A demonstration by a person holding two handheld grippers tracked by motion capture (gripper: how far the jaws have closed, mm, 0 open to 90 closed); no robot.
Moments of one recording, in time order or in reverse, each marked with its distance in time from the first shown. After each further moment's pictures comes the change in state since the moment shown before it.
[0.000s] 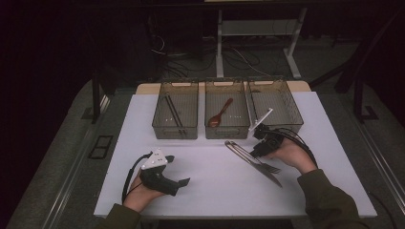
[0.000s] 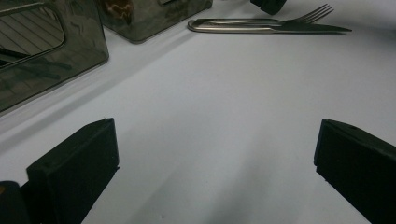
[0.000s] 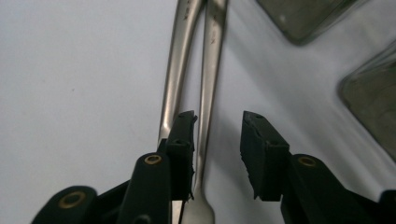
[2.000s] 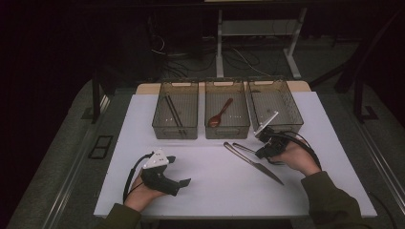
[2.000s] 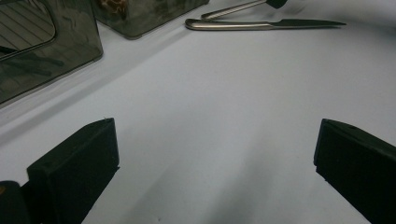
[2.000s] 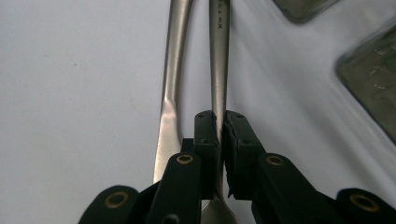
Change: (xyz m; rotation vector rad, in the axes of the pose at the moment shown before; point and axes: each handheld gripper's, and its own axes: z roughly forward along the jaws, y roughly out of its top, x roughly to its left) left arm 0.001 -0.001 0.005 0.010 -0.016 -0.004; right arm -0.001 -0.017 -0.009 -0.032 -0.010 -0.020
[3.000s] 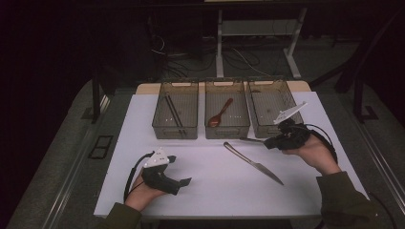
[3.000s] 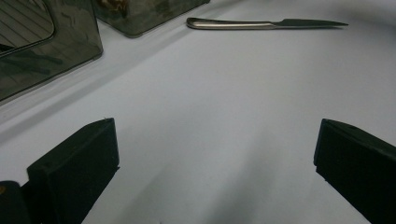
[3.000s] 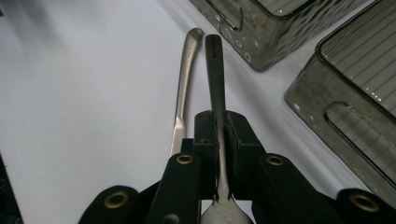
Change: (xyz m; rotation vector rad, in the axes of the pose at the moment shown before) left arm 0.002 0.000 0.003 0.001 -0.004 -0.010; right arm -0.006 -0.018 -0.063 -0.226 0.036 0.018
